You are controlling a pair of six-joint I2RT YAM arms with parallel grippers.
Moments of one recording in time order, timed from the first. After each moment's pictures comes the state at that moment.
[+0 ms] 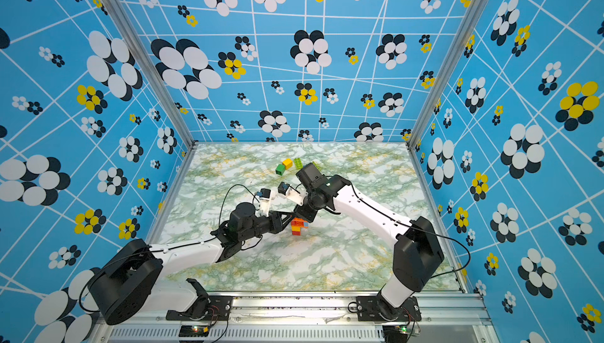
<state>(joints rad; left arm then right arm) -0.70 1.36 0.48 0.55 0.32 -0.74 0.74 1.63 1.37 -0.84 -0.20 -0.41</state>
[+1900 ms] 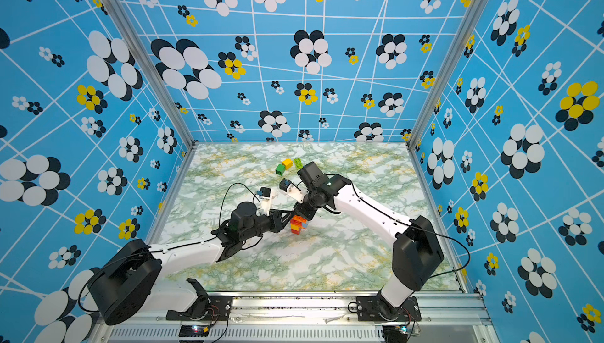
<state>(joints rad) -0.71 1.36 0.49 0.52 0.26 -0.69 0.72 1.64 1.36 -0.79 -0.22 -0.35</state>
